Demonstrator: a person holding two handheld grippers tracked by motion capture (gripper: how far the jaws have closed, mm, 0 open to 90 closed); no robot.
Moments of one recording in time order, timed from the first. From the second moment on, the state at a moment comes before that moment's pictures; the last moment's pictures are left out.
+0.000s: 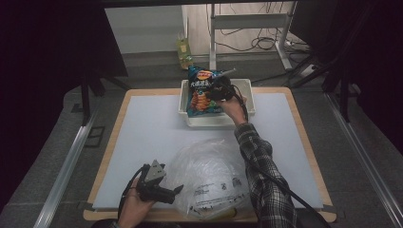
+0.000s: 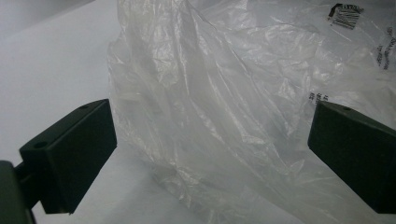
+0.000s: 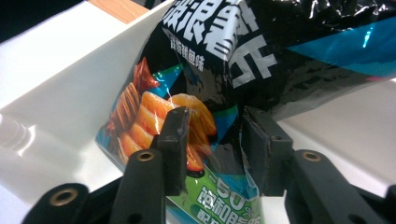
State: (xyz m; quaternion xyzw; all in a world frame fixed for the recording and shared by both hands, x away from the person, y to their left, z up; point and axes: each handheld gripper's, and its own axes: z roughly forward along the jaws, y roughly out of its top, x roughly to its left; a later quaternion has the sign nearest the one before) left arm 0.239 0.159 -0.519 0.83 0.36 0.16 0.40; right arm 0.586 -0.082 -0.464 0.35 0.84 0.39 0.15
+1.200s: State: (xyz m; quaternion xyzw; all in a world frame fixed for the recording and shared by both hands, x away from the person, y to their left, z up) left arm 0.235 0.162 -0.513 0.81 0.36 0.18 0.43; right arm 0.569 -0.084 -0.441 0.34 0.84 0.38 0.17
